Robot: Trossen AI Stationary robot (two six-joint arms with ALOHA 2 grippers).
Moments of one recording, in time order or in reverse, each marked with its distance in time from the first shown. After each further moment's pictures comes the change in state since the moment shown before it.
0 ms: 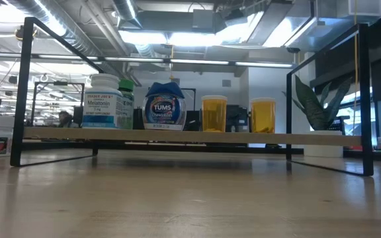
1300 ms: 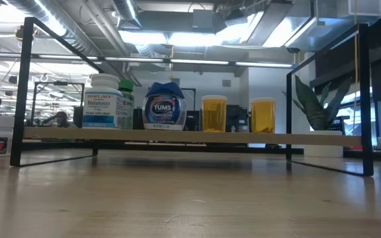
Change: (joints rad) left arm 0.000 0.000 0.000 0.000 0.000 0.000; right arm -0.117 0.000 0.092 -0.016 -0.013 -0.100
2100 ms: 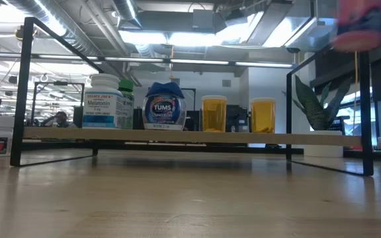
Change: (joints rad) left arm 0.000 0.000 0.000 0.000 0.000 0.000; right arm -0.391 0.083 0.527 -0.573 -0.027 -0.615
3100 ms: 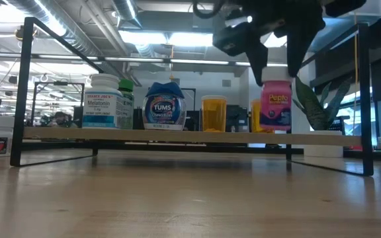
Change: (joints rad) left arm 0.000 0.000 0.000 0.000 0.000 0.000; right arm -0.308 0.297 0.099 -0.050 -0.103 -0.620
